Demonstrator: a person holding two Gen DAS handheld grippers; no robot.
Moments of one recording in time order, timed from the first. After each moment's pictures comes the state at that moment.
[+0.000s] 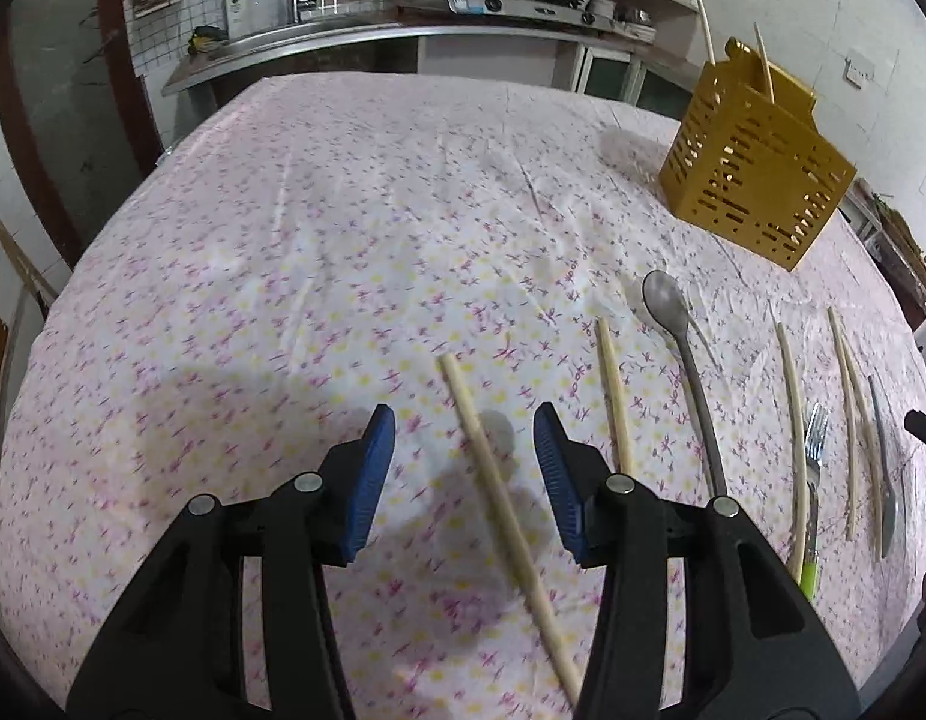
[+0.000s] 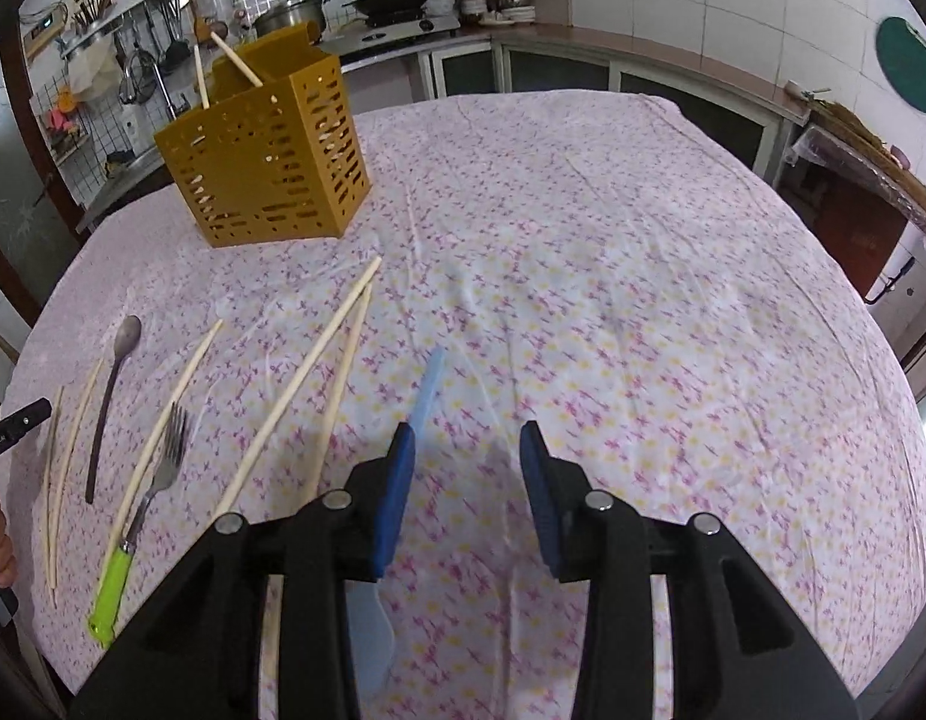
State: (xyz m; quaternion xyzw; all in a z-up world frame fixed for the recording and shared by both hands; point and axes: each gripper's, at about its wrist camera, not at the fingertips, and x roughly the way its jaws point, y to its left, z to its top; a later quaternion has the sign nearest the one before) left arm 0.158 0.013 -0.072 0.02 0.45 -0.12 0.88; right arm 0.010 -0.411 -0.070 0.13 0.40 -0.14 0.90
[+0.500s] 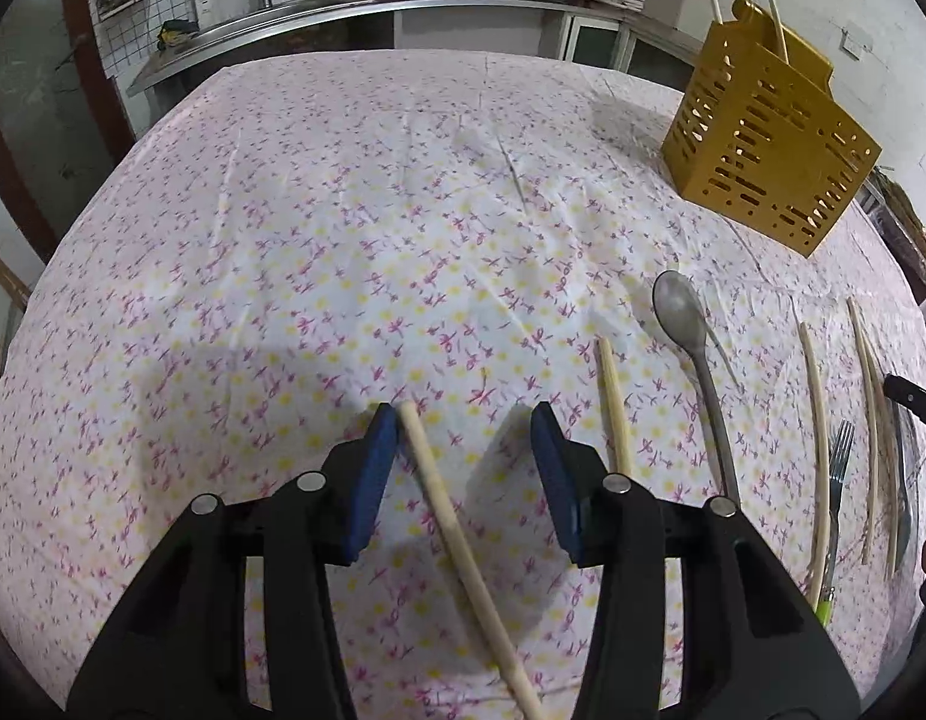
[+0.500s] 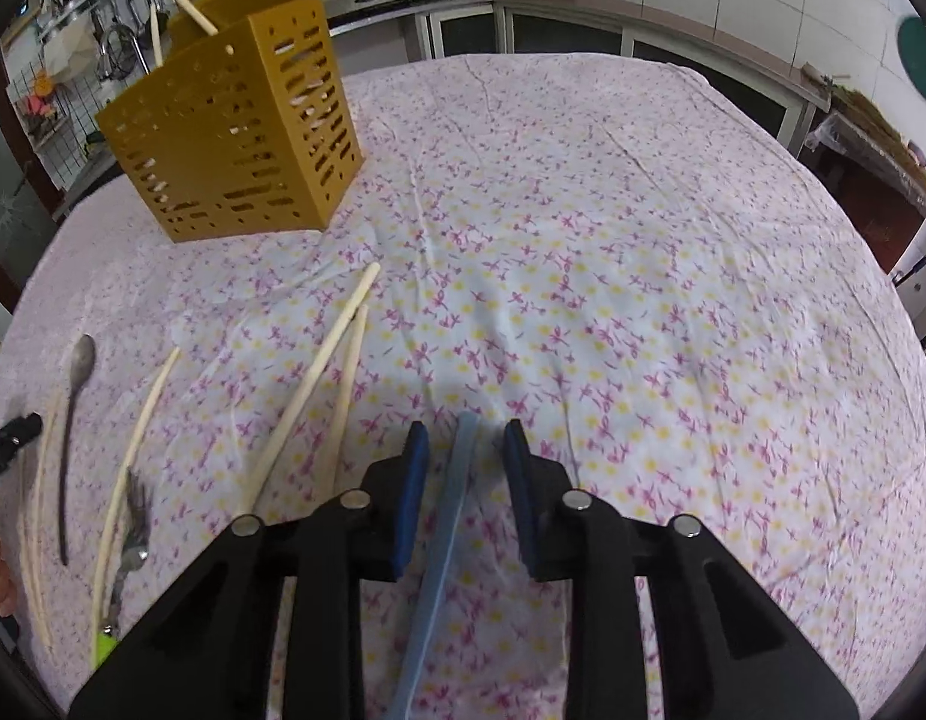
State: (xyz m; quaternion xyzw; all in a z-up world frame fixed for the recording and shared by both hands) left arm 0.193 -0.012 -0.089 0.04 0.48 -0.14 0.87; right arm 0.073 -0.413 -0.091 0.13 0.44 -0.15 0.88
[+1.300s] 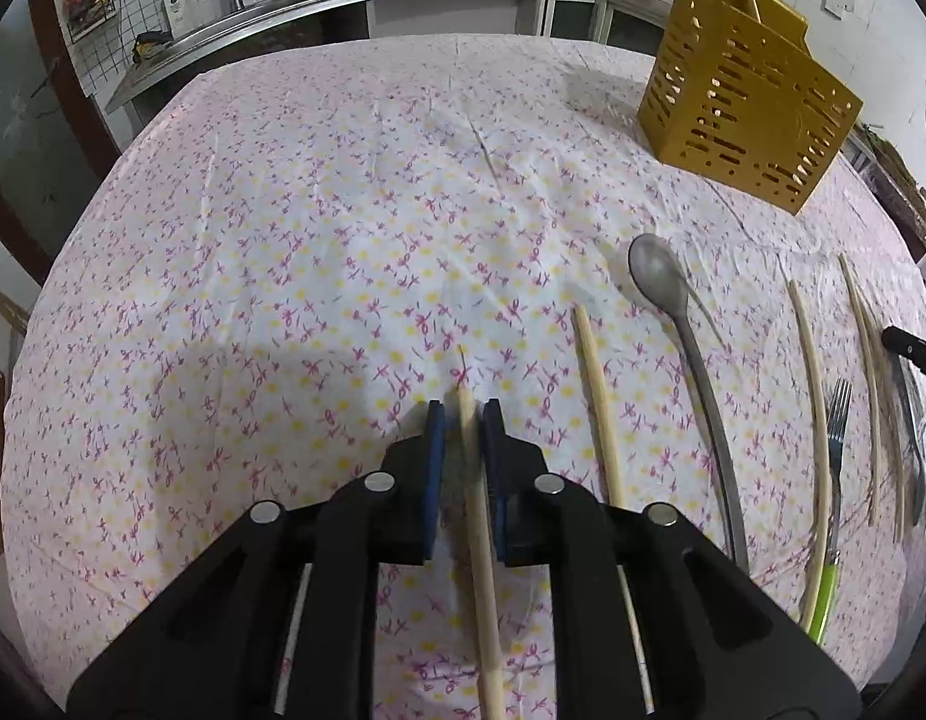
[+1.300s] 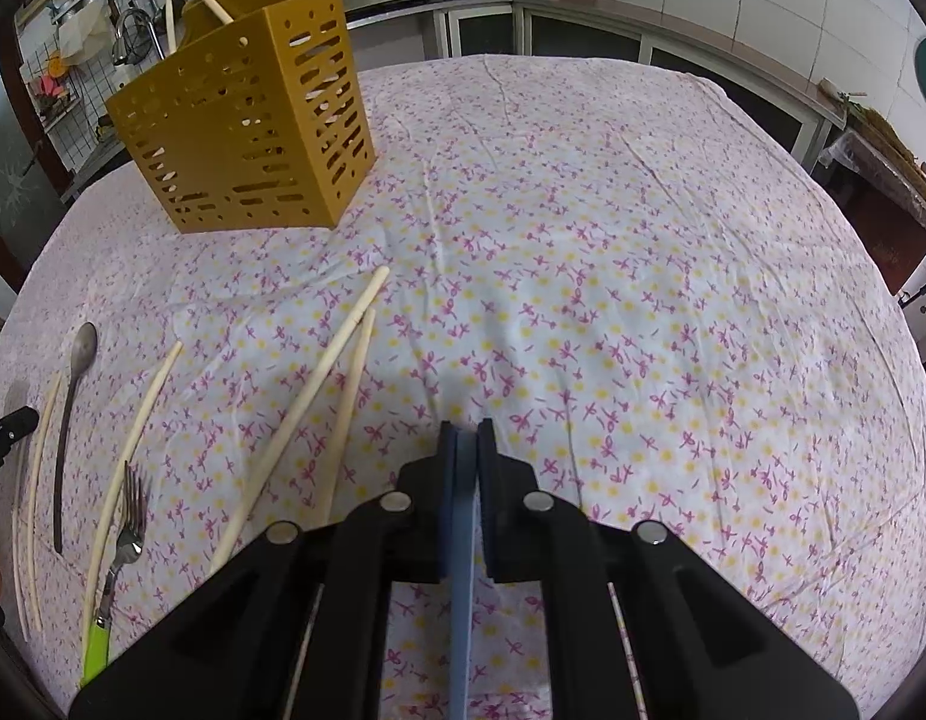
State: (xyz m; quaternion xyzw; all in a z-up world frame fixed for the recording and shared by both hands) left arm 0.183 -0.017 -0.089 0.08 0.49 -0.15 0.85; right arm 0.075 -0.417 -0.090 0.12 0.44 -0.13 0.88
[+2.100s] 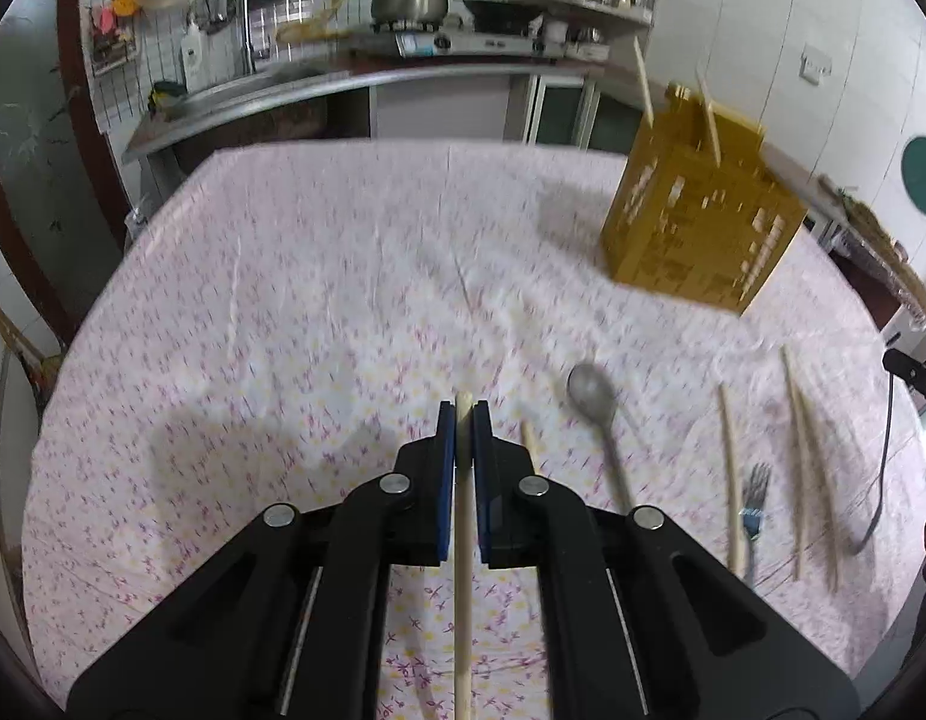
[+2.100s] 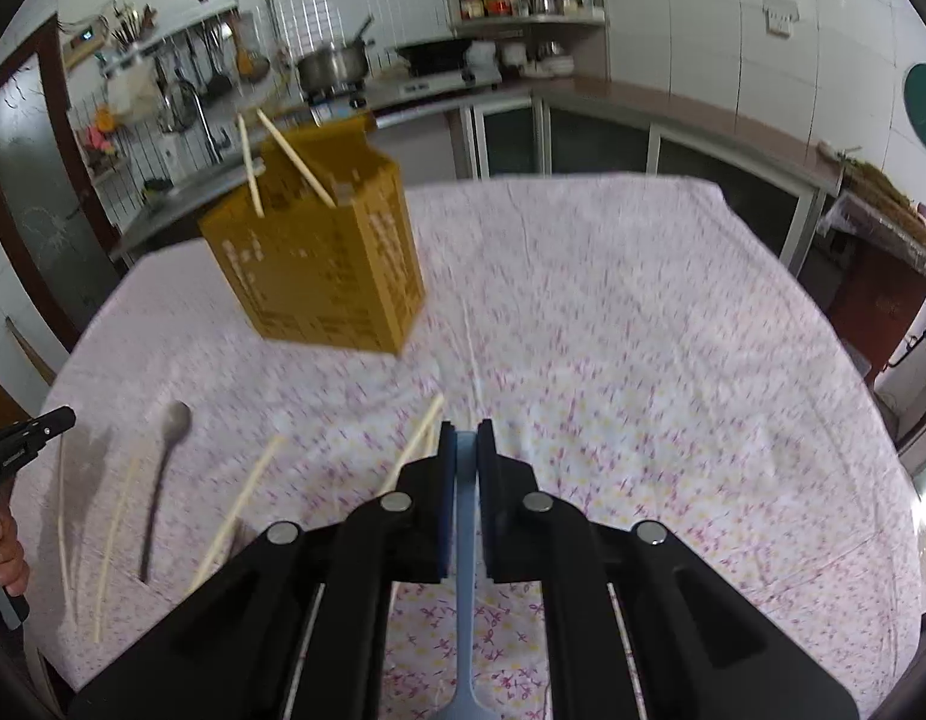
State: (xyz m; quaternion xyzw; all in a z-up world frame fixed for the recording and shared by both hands) left arm 0.174 -0.015 -0.018 0.03 0.41 -0.17 0.90; right arm 0.036 -0.404 -0.002 0.11 0.33 -0.11 0.93
